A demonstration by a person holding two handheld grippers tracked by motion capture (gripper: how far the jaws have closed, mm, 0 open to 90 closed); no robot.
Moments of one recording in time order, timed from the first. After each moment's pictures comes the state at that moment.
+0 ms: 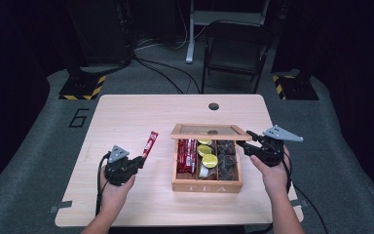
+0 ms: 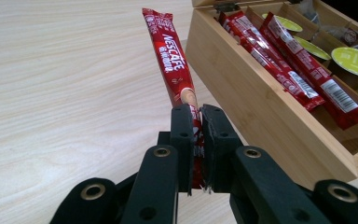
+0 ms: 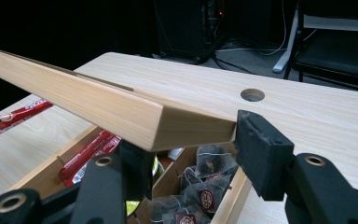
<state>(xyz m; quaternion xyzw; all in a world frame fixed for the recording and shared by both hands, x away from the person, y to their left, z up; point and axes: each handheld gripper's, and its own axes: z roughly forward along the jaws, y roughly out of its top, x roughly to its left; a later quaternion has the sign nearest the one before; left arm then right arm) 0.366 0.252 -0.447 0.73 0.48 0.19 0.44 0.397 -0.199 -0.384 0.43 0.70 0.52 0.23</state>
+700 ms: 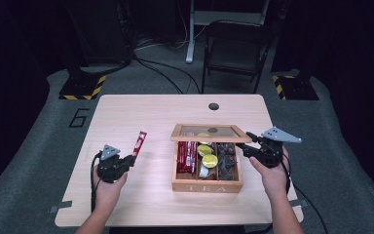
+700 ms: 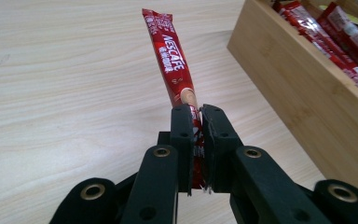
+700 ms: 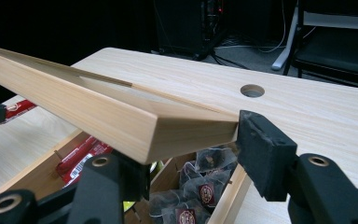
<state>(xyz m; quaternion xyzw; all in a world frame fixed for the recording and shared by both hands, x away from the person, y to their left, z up) 0.381 0.282 -0.466 0.72 0.52 0.20 0.42 0.396 -0.198 -0.389 0.43 0.71 0.51 0.23</state>
